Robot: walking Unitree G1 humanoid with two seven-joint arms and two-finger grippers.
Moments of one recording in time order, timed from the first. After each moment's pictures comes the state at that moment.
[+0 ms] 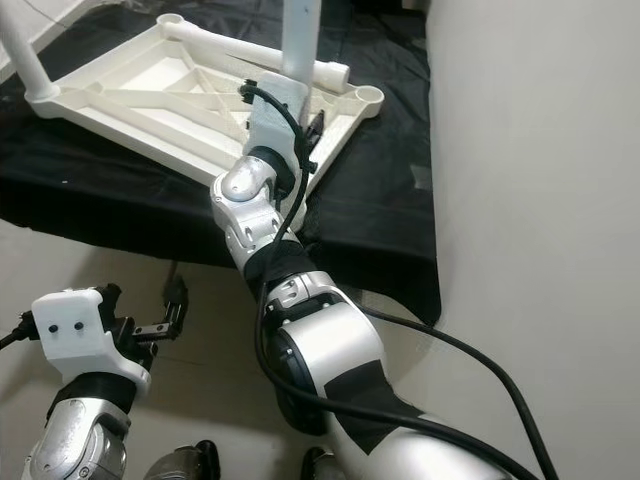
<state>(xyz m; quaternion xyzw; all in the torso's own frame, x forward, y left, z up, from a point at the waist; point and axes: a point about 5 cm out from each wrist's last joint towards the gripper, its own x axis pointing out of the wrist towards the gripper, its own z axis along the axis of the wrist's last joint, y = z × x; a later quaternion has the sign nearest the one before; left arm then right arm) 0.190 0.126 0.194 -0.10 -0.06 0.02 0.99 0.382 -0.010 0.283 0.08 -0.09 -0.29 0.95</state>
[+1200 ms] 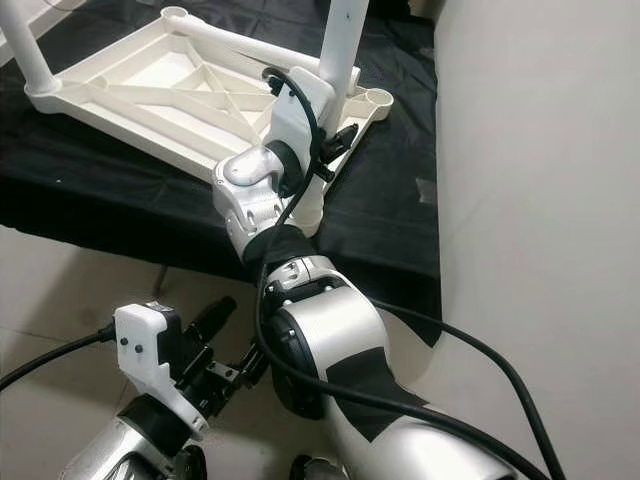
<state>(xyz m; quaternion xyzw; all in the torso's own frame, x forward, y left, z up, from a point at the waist) 0.167 0.070 0.198 -0.21 -0.03 -0.27 0.94 0.385 -0.023 0.285 0.10 -0.06 -0.35 0.93</state>
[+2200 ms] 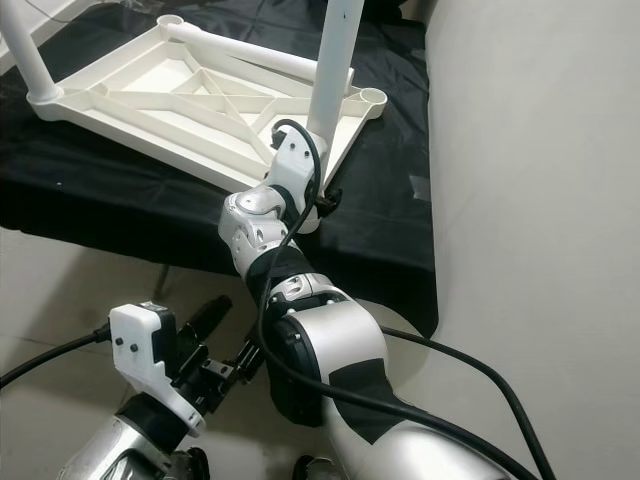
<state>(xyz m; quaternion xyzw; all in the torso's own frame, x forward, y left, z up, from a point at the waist) 0.172 0.076 0.192 -0.21 -0.03 -0.25 0.95 0.389 -0.016 0.237 0.13 0.07 -0.27 0.95</state>
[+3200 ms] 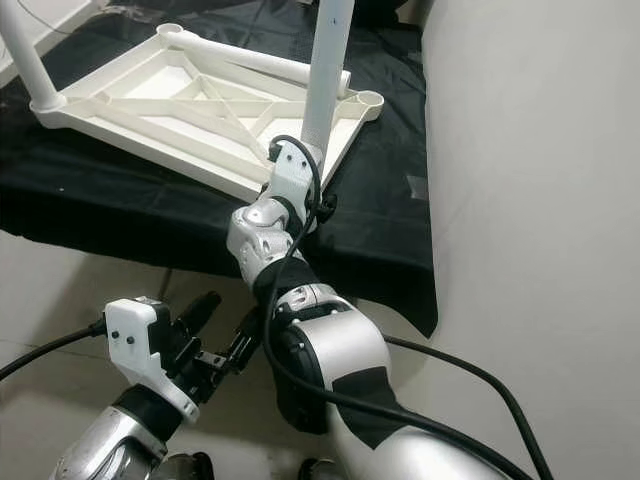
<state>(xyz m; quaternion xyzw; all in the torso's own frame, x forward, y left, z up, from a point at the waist) 0.182 0.082 0.189 -0.20 -0.04 -0.23 0.95 0.391 -0.021 0.217 0.10 0.08 -0.22 0.97</state>
